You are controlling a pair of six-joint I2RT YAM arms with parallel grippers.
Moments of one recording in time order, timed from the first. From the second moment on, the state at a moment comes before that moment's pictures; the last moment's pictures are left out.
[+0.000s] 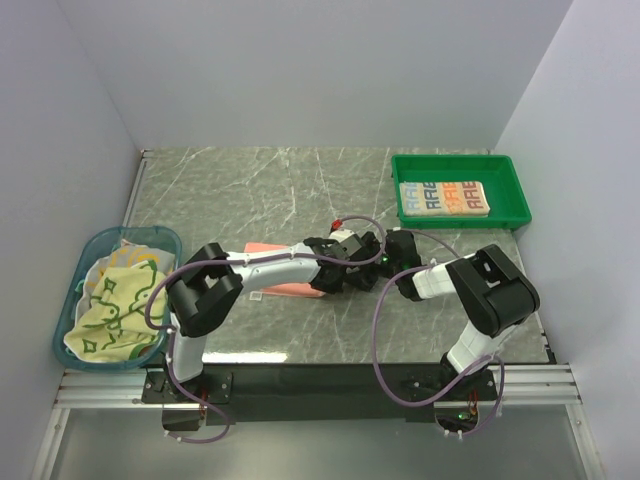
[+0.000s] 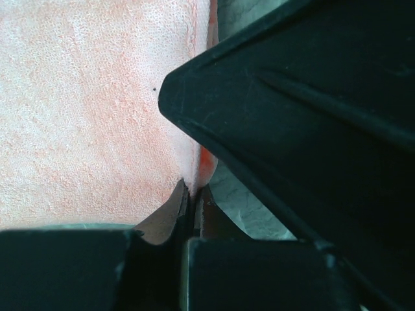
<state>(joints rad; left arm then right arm) -1.01 1.93 1.38 -0.67 -0.36 -0.70 0.43 1.69 0.51 0.59 -0.44 1.30</state>
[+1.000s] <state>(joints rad) -1.01 1.89 1.38 -0.66 -0.34 -0.72 0.52 1.84 0.57 0.75 -0.44 1.47</state>
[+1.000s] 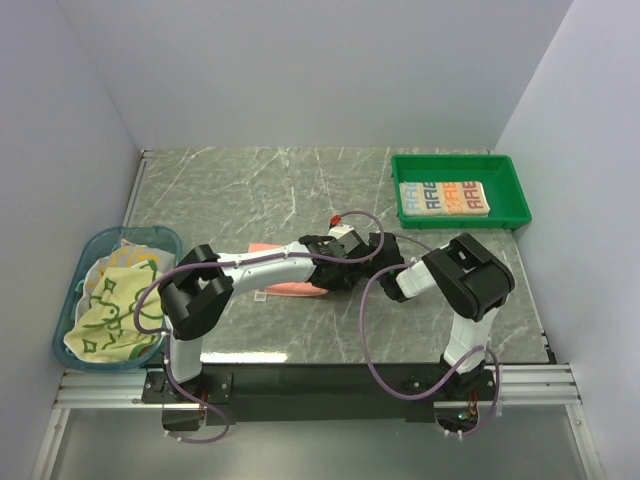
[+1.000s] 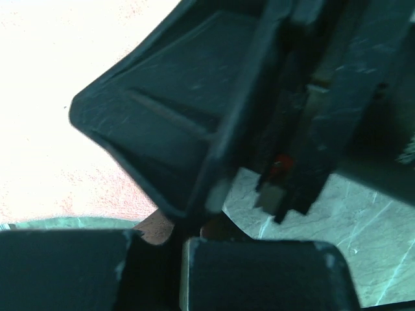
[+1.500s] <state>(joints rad) -1.01 1.89 1.39 -0.66 -0.33 -0.76 0.55 1.86 0.57 0.71 -0.39 1.47</state>
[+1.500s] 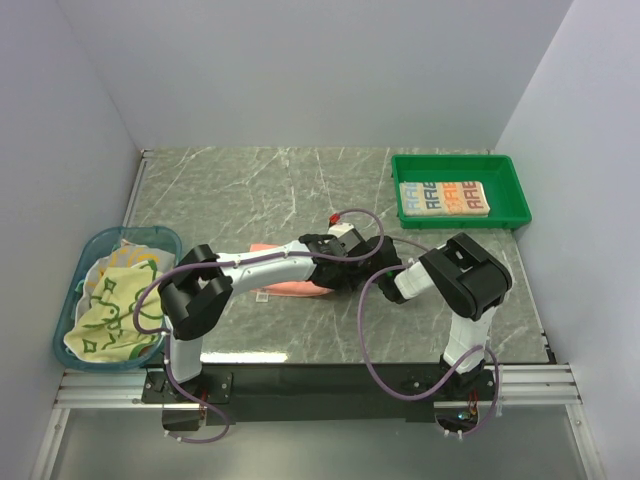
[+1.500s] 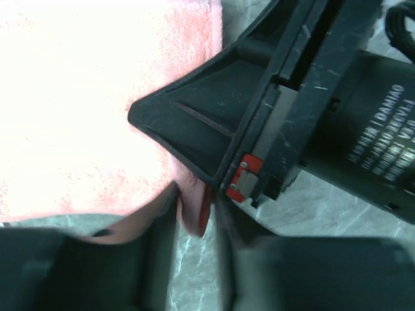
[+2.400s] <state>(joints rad) -0.49 1.20 1.05 -0.61 -0.25 -0.67 0.35 1.83 1.21 -0.25 -0.34 0.48</state>
